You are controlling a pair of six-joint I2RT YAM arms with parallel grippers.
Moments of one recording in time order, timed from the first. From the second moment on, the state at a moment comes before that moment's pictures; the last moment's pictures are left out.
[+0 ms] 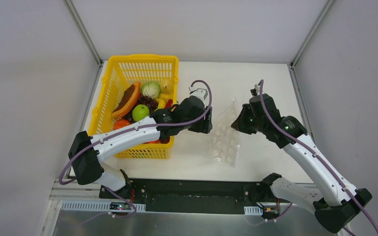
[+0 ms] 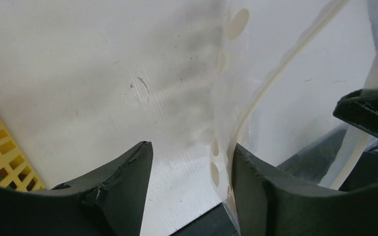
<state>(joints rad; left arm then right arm) -1.00 1.47 1.24 -0.46 -0.21 -0.64 0.60 0.98 1.10 -0.91 0.06 0.72</state>
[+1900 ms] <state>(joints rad) -0.32 1.37 1.08 -0.71 -0.33 -0.51 0.60 0.99 0.97 -0.74 -0.03 0.78</state>
